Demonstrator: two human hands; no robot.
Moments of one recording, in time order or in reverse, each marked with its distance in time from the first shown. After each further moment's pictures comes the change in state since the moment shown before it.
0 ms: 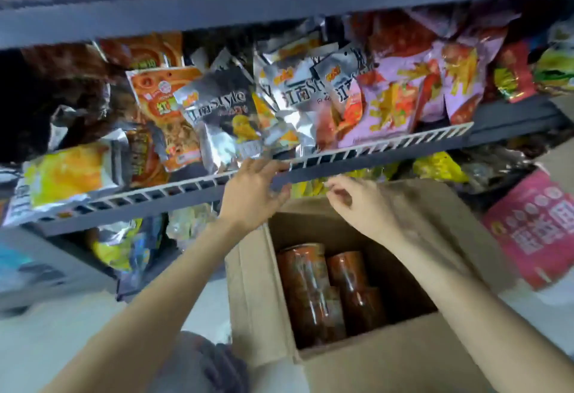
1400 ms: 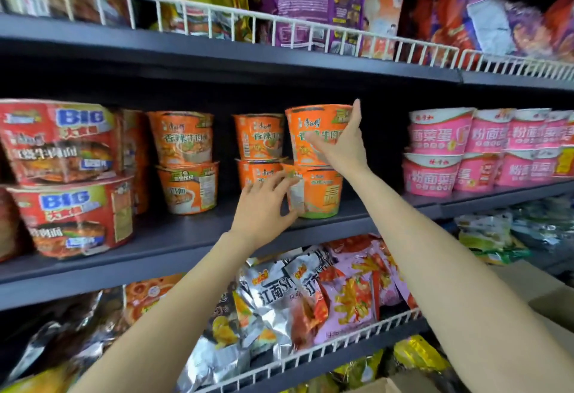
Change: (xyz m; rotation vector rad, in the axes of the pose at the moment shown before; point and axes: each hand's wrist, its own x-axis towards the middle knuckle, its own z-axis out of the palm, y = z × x) left_hand 0.219 0.079 -0.160 0.199 0.272 0.280; right_hand 0.259 -0.102 -0.264 0.330 0.620 0.109
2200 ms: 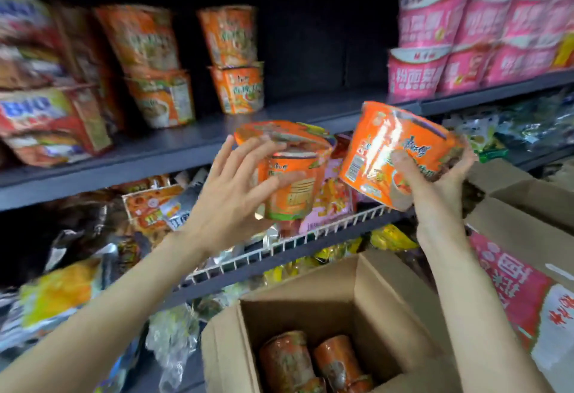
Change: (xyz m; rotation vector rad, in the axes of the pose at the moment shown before) left_hand -0.143 0.062 -0.032 0.054 0.166 0.464; right_hand -0.231 0.078 -0.127 0.490 0.268 0.346
